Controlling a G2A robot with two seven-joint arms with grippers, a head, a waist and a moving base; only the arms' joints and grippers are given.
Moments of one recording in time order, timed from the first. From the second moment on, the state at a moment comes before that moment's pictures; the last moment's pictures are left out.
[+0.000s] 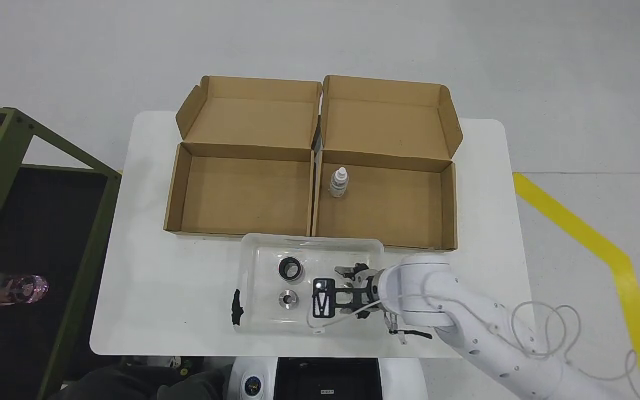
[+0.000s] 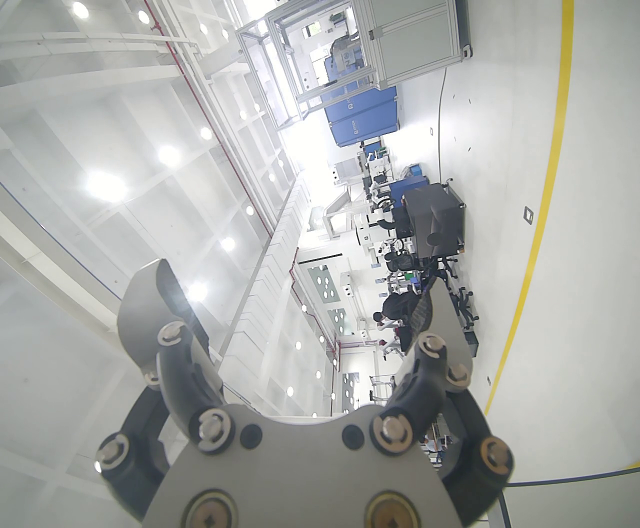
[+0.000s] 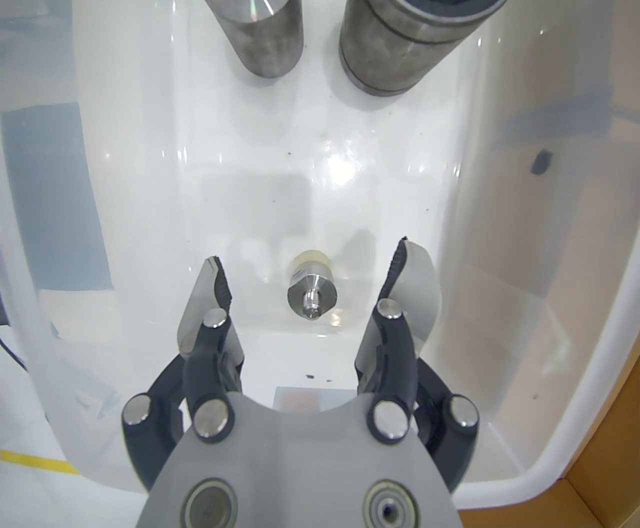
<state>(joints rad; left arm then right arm) -0.19 -0.18 -0.57 -1.44 2.04 -0.23 0.13 -1.02 -1.04 0.71 -1.95 -1.09 -0.65 1.17</state>
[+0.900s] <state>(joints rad) -0.19 -0.18 -0.57 -1.44 2.04 -0.23 0.13 -0.94 -1.03 0.65 -1.97 -1.09 -0.65 1.09</state>
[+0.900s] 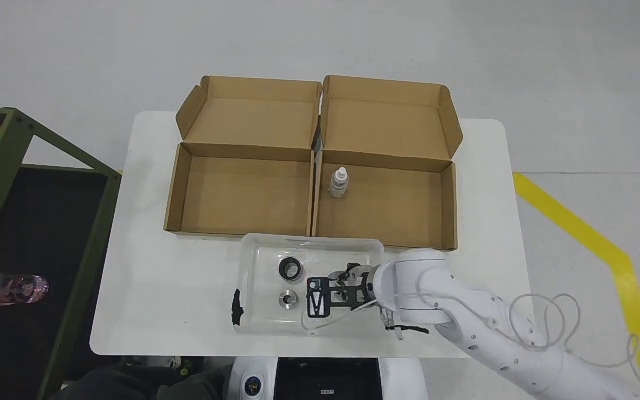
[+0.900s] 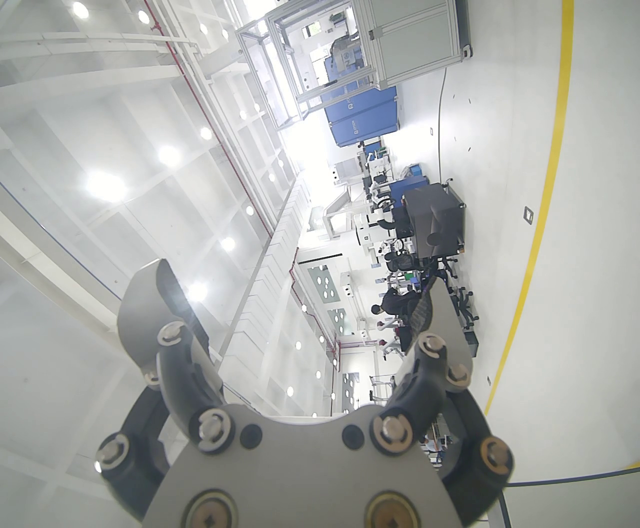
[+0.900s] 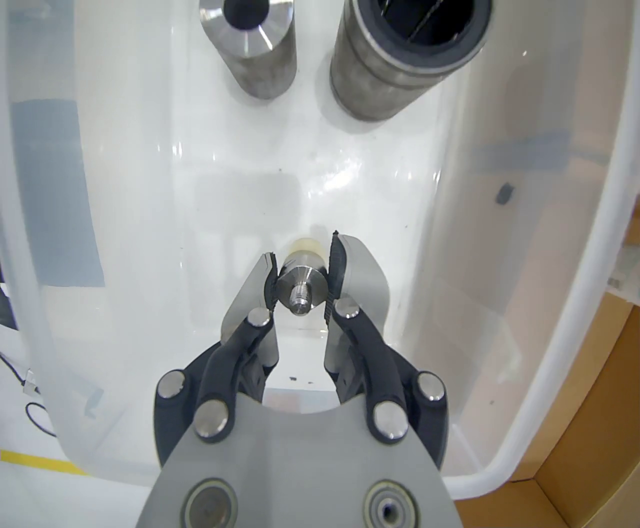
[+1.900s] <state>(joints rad) -0.19 -0.18 -0.57 -1.44 2.04 -0.23 0.13 -1.12 -0.99 0.83 -2.14 -1.62 -0.58 0.33</state>
